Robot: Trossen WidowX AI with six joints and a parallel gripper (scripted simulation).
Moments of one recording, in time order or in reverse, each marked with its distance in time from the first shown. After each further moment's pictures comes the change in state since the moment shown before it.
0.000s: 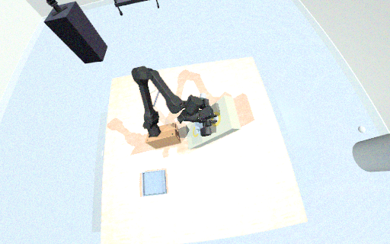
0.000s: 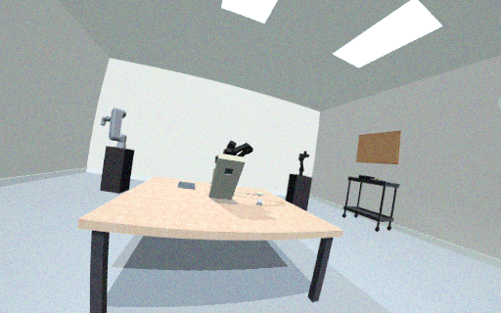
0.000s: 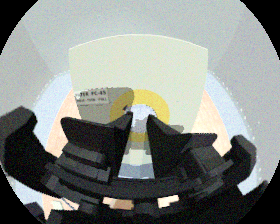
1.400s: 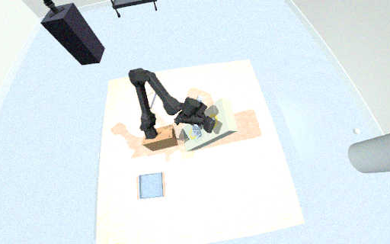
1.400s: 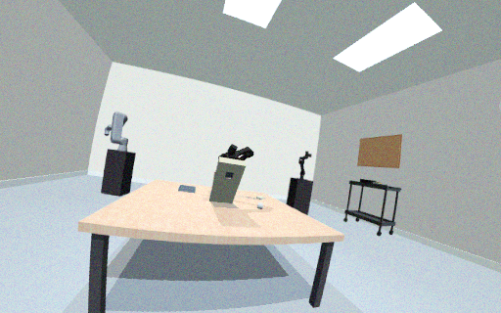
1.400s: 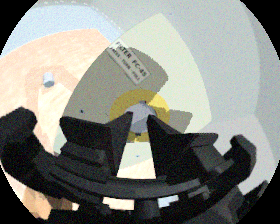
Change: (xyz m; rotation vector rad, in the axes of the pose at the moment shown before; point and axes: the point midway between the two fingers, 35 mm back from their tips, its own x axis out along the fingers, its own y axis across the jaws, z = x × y) arm 0.000 0.002 -0.002 -0.898 0.005 0.010
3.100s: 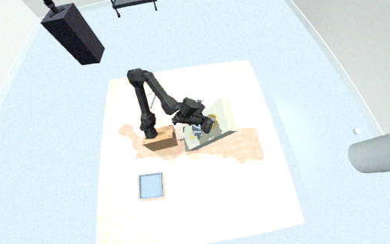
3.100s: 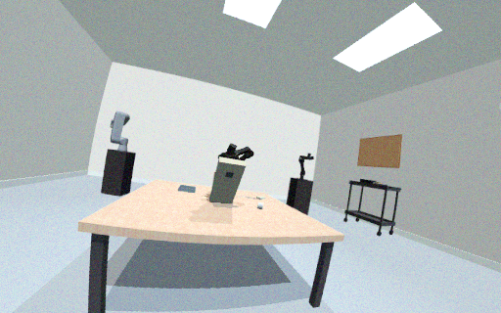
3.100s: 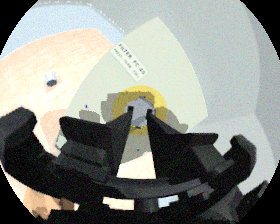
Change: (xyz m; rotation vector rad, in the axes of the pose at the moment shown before) arm -0.013 0.000 -0.002 0.003 0.008 0.000
